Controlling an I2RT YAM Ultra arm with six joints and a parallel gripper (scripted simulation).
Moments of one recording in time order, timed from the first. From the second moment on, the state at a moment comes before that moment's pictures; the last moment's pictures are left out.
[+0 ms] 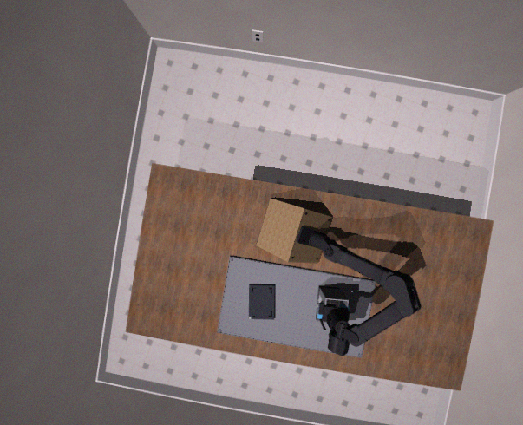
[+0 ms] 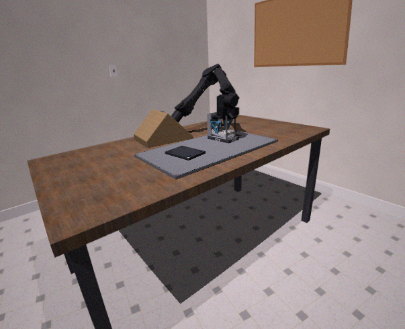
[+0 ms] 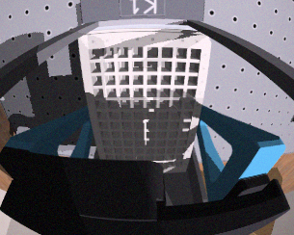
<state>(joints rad) 0.15 1.63 1.06 -0.94 -0.78 -0.11</state>
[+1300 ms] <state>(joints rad) 0.17 1.63 1.05 -0.91 -0.78 -0.09</state>
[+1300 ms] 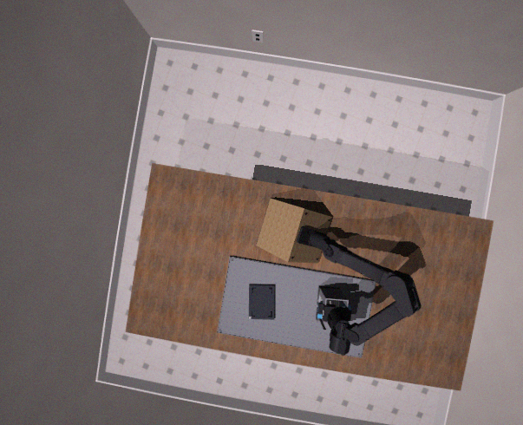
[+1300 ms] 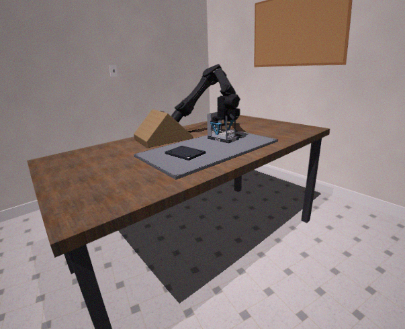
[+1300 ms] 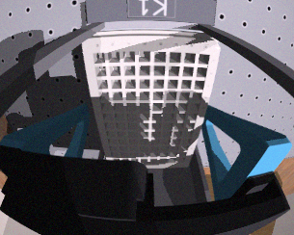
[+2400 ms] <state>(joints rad) 0.18 1.63 1.05 -0.89 -0.78 -0.08</state>
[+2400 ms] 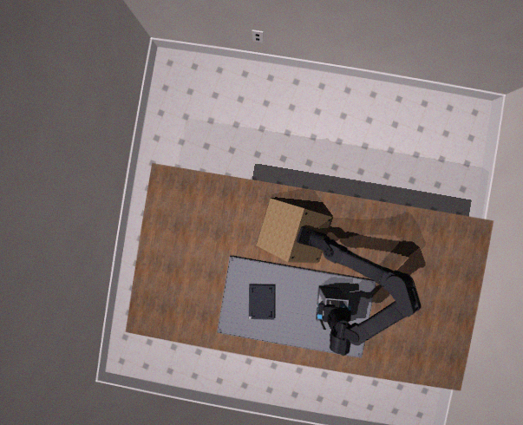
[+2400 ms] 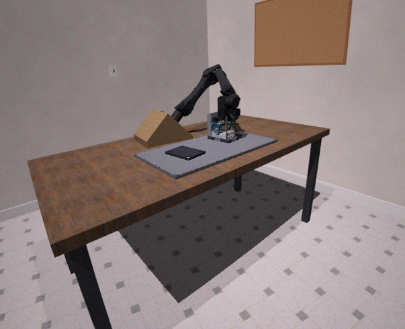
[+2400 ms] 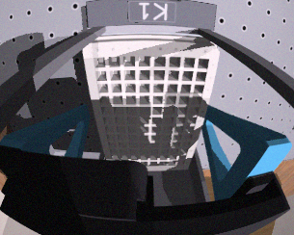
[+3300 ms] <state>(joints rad) 0.16 1.63 1.06 -0.93 -0.79 -0.10</state>
